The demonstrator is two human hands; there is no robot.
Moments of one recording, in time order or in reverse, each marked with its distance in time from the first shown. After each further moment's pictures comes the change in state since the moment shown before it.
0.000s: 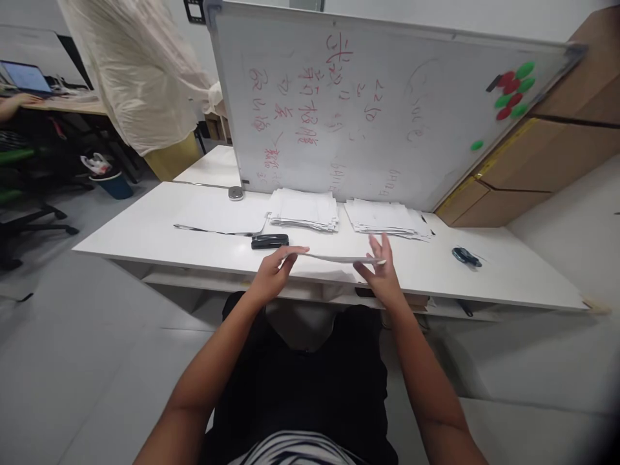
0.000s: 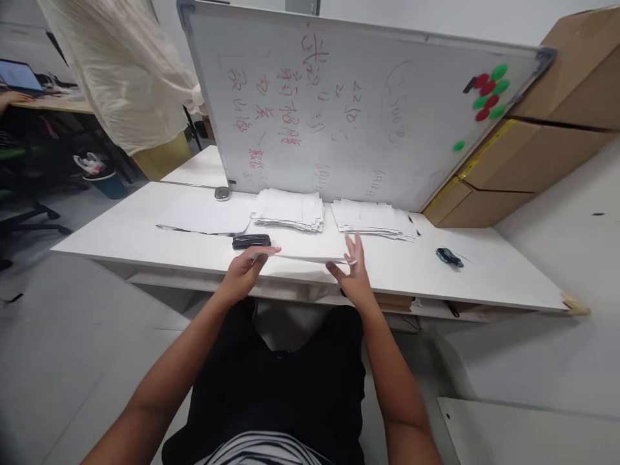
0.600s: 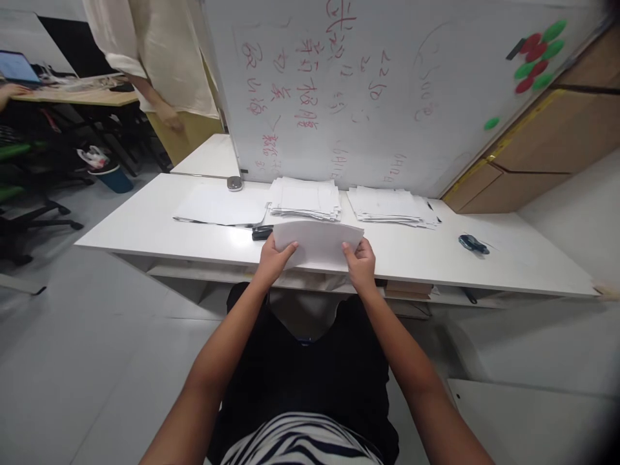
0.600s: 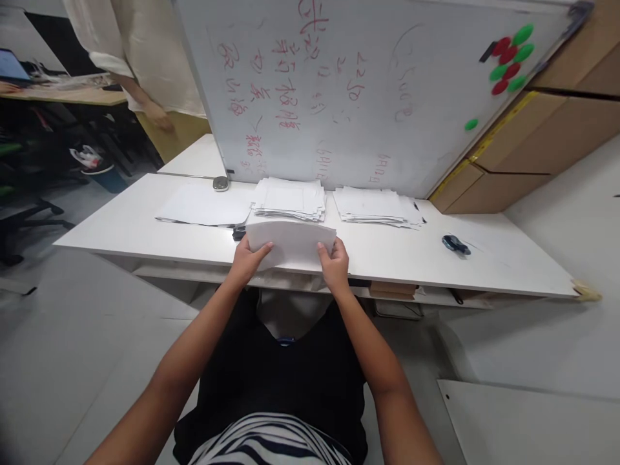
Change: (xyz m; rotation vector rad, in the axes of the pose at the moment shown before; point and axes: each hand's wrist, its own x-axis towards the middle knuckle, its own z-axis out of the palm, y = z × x) left_hand 0.009 -0.037 0.014 -0.174 0.249 -0.383; right_hand 0.012 0.008 0.059 0.300 0.291 0.057
